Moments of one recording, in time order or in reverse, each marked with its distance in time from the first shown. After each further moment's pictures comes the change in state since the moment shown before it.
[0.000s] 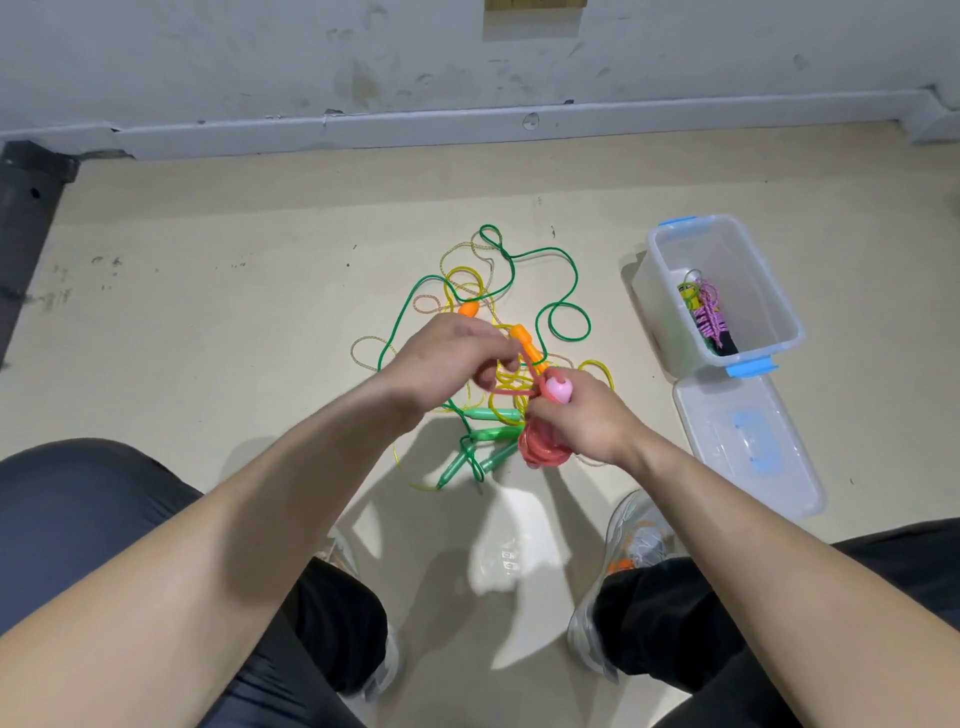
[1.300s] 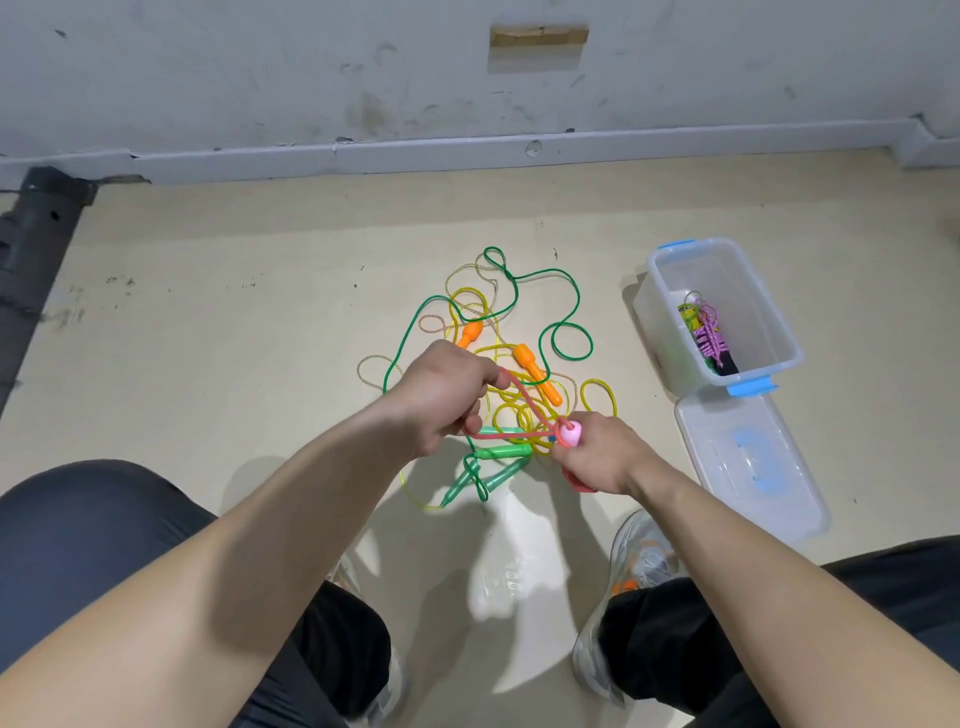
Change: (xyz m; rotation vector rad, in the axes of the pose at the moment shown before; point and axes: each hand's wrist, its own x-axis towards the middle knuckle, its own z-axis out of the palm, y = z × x) left_hand -0.004 0.002 0.001 -0.238 0.119 -0.274; right_hand 0.003 0.036 -0.001 -0.369 -0.064 0.168
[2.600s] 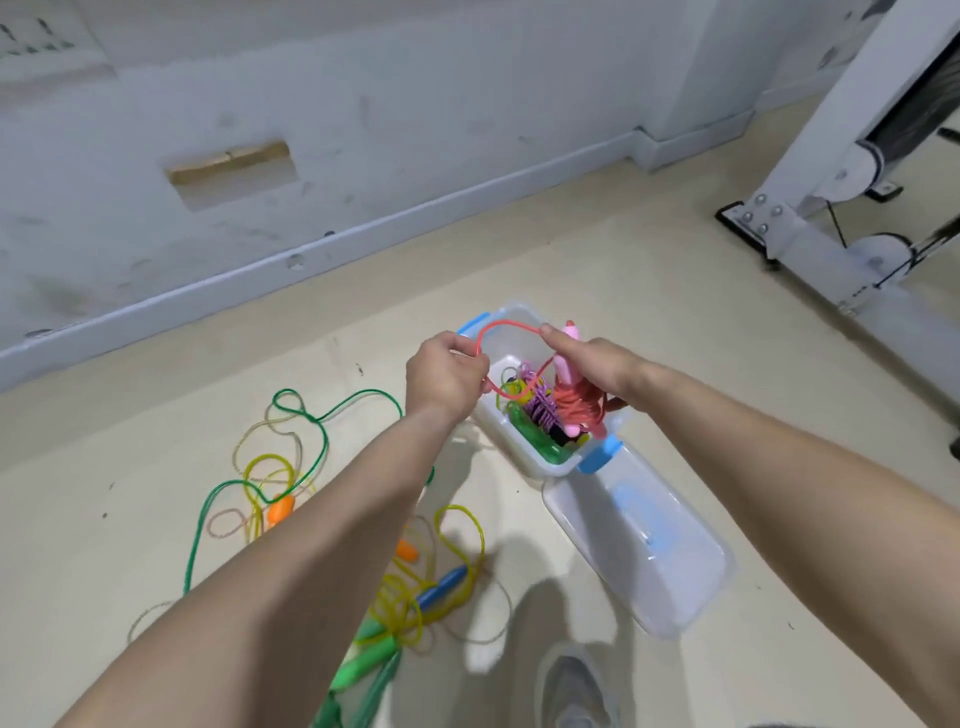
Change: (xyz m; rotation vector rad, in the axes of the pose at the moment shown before) left_hand 0.246 0.127 0.264 0.237 0.036 0.393; right_hand 0.115 0.187 -0.245 0.586 0.260 0.406
